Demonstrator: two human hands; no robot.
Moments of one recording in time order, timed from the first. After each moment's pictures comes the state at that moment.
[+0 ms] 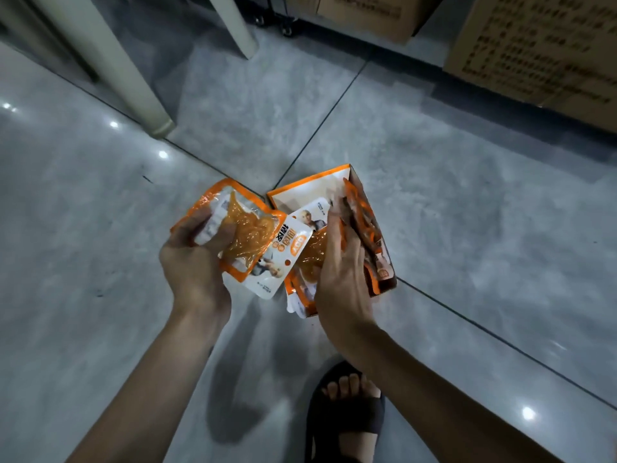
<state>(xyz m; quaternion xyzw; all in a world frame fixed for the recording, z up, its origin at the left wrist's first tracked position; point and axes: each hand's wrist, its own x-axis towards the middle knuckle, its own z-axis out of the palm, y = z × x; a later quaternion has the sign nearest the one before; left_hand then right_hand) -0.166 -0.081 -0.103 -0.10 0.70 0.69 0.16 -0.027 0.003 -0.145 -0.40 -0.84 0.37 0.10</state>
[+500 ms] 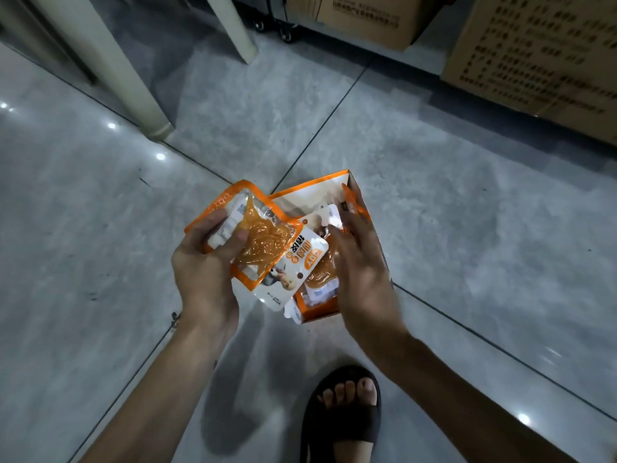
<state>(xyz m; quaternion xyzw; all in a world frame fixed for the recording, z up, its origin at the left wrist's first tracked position) -0.150 -0.074 -0.100 -0.06 0.68 0.70 0.19 -0.007 0.030 -0.137 -0.32 -0.81 0.45 0.20</state>
